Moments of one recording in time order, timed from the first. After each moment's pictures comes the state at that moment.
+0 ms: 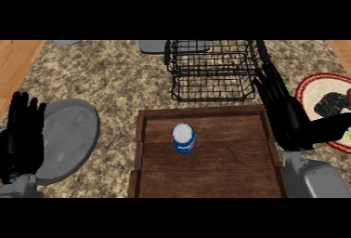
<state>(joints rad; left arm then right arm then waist) 0.00 0.30 0.04 -1.64 0.42 0.41 -0.03 -0.23 -0.24 0.18 -1.64 -0.31 -0.21 0.10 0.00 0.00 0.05</state>
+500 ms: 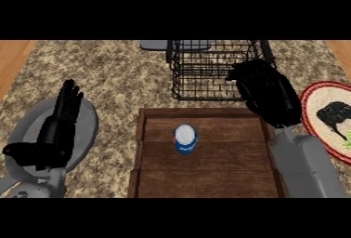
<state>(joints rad) -0.09 0.33 -0.19 -1.63 0.21 0.37 -0.04 -0.41 -0.16 0.08 -1.49 -0.61 0.02 0.06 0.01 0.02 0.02</state>
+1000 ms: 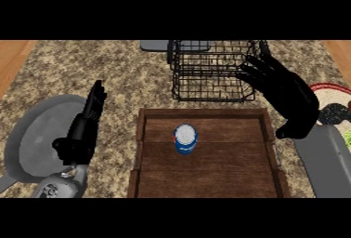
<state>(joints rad) -0.15 0.28 -0.30 -1.57 0.11 0.40 -0.01 -0.46 -0.29 0.01 -1.30 -0.92 0.63 0.12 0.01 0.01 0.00</state>
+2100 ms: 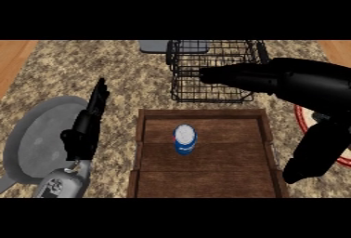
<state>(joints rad) -0.18 0.26 -0.29 -1.54 0.07 0.38 0.04 -0.76 -0.55 0.22 -1.79 -0.21 0.80 0.35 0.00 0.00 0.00</state>
